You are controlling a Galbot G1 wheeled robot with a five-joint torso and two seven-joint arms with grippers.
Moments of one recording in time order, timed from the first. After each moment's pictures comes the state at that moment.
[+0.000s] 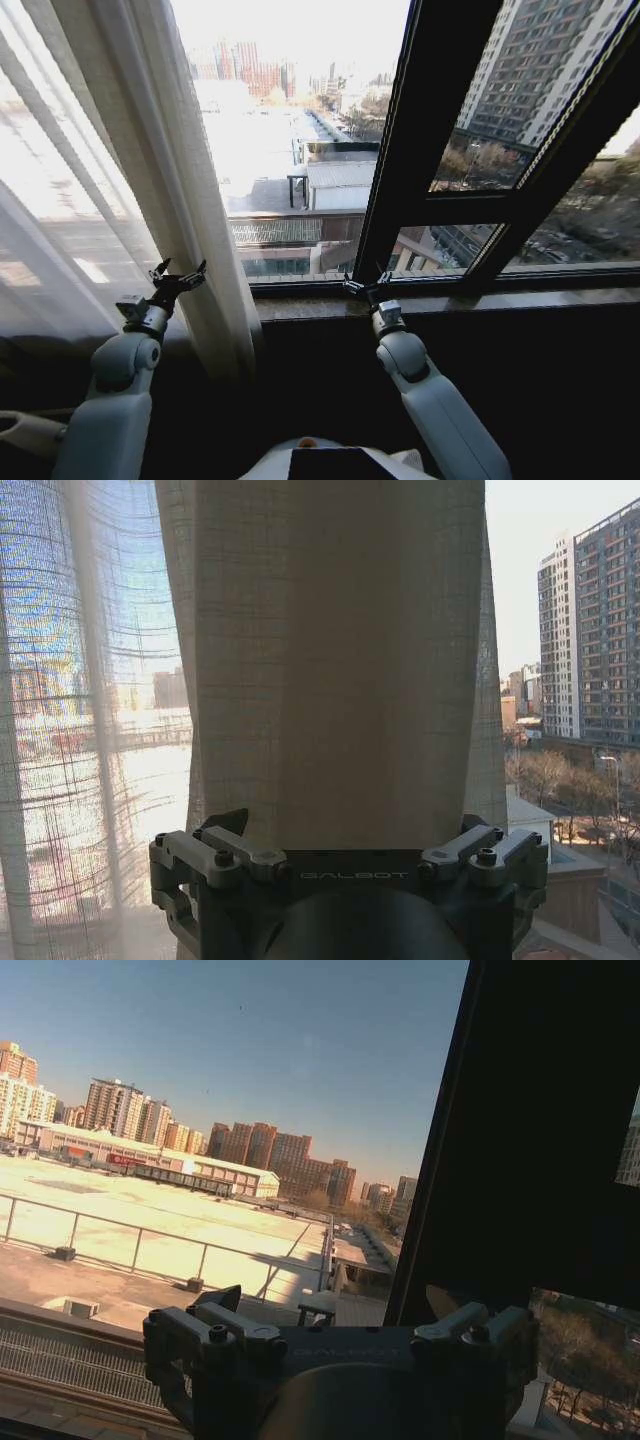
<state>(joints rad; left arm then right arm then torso) 1.22 -1.19 -0.78 -1.99 -0.35 0.32 0.15 -1.18 1.21 0.26 1.96 0.09 -0.21 0.23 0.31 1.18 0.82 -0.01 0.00</state>
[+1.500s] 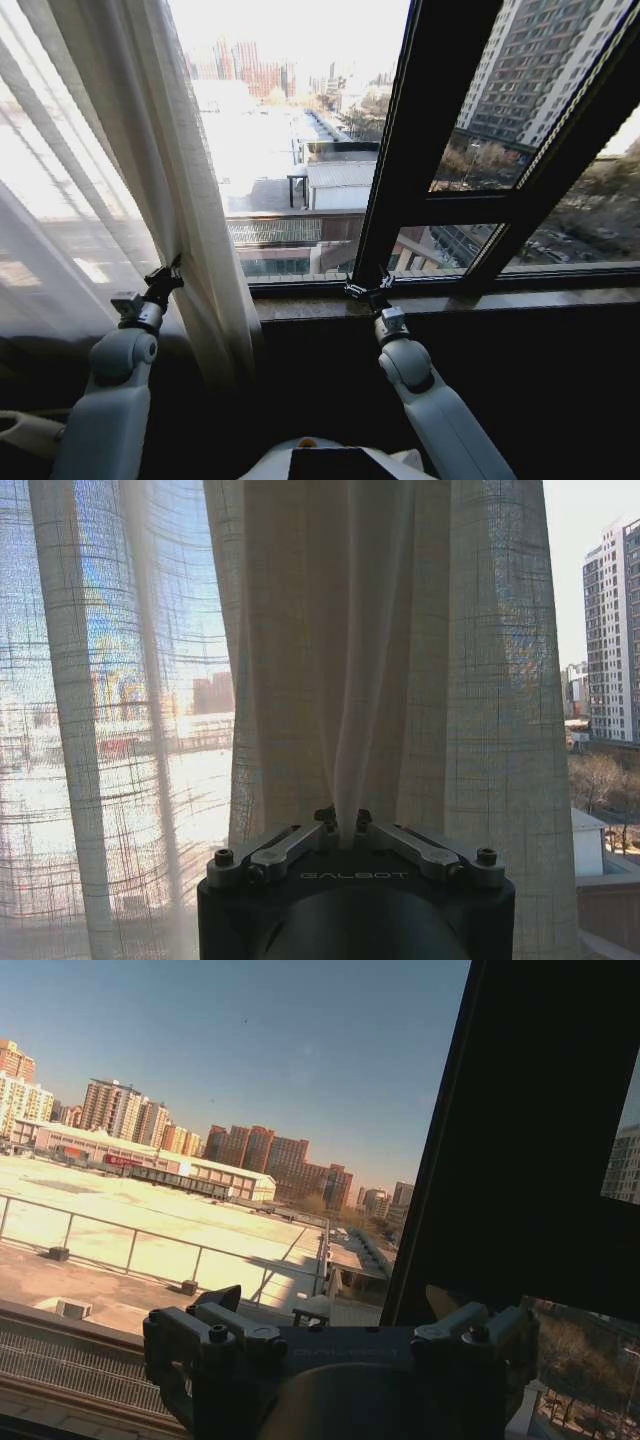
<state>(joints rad) 1.23 -1.20 -0.84 -1.98 -0.33 0.30 0.12 -1.24 1.22 0.27 2.01 0.04 -0.21 0.23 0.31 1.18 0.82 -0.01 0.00</state>
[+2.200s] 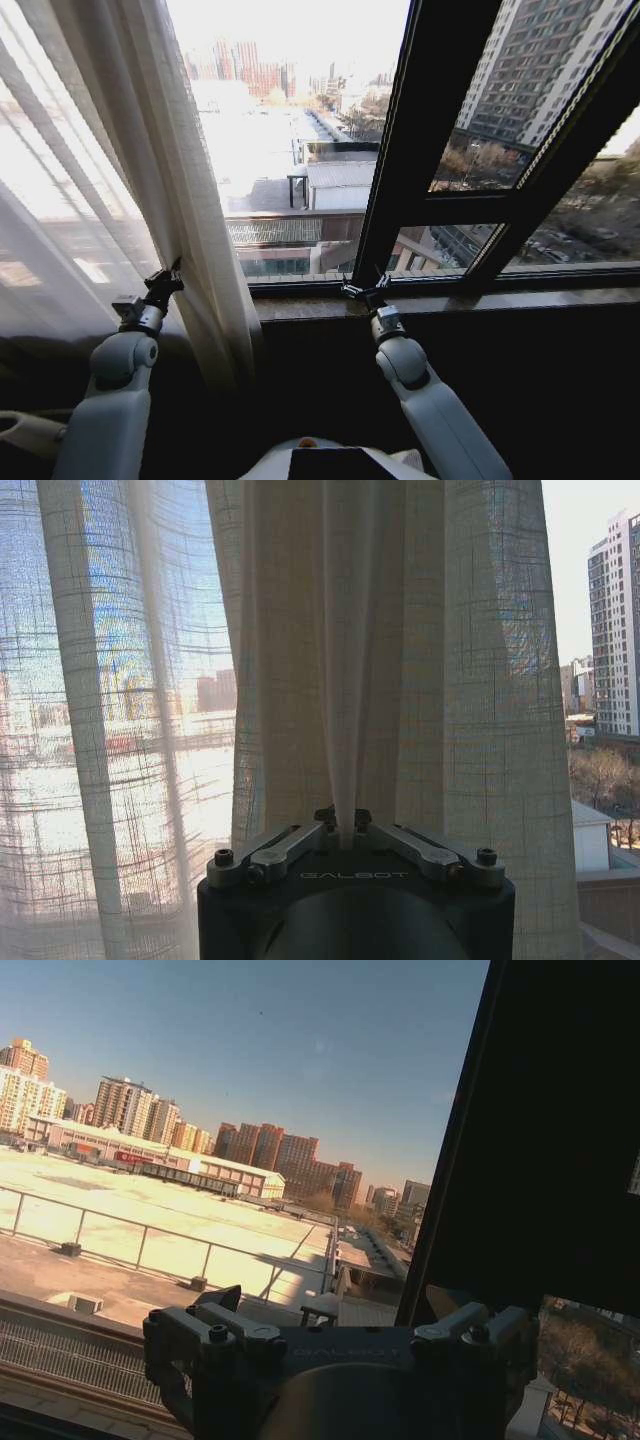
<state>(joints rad) 1.25 -1.21 -0.84 -1.98 -0.32 0.30 0.12 -1.21 1.22 0.24 1.98 0.04 -0.21 0.22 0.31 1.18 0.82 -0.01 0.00</state>
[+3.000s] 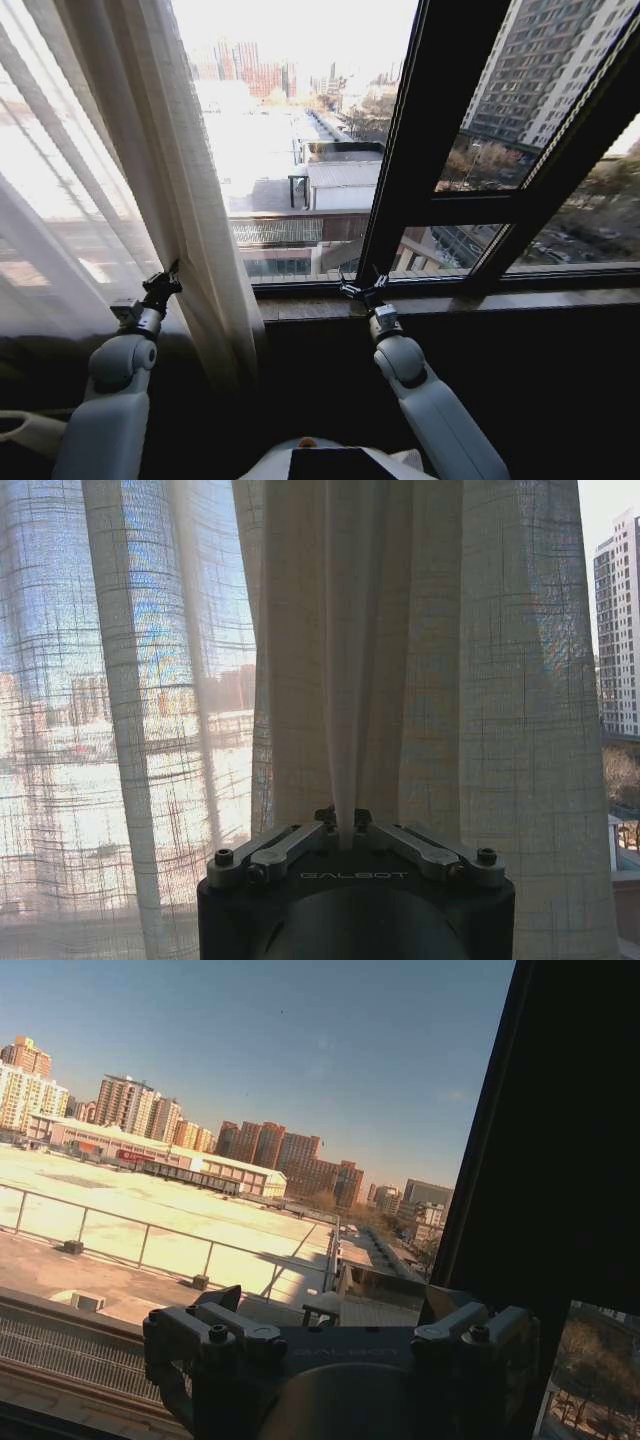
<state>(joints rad) 1.26 -1.21 -0.85 -1.98 -0.31 0.29 0.12 -1.20 1.22 0.24 1.97 0.05 -0.21 0.22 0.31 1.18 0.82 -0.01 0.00</state>
